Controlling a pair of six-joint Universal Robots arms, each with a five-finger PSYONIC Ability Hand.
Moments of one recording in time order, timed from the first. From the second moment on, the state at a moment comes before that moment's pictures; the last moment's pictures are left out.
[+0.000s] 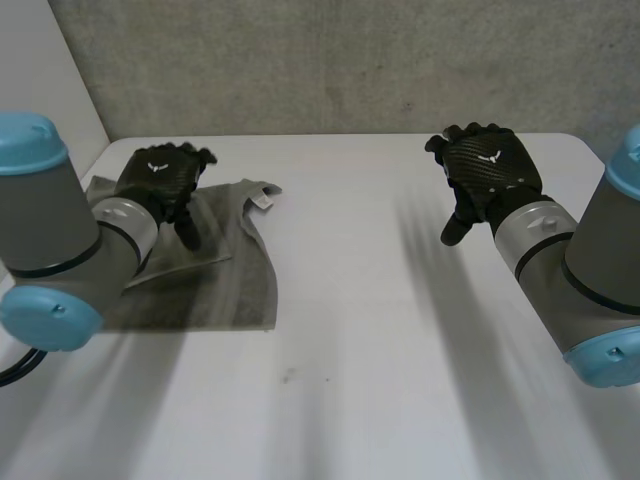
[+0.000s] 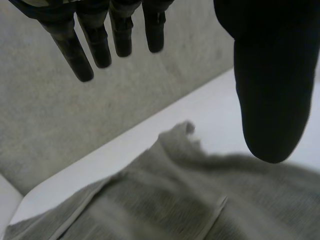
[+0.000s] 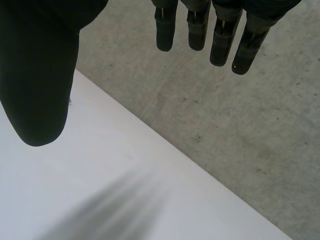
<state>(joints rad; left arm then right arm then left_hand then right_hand) 4.36 -1.99 -1.38 3.20 -1.55 3.36 2.00 -1.27 1.49 -0.17 1.53 2.86 0.21 0.21 0.21 0.21 0.03 0.21 0.22 0.21 0.23 0.04</state>
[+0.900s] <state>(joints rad) 4.59 -2.39 -1.17 3.18 -1.64 3.71 2.01 -1.24 1.50 -0.17 1.53 2.85 0.74 0.71 0.71 0.71 0.53 0.21 0.22 0.21 0.23 0.04</state>
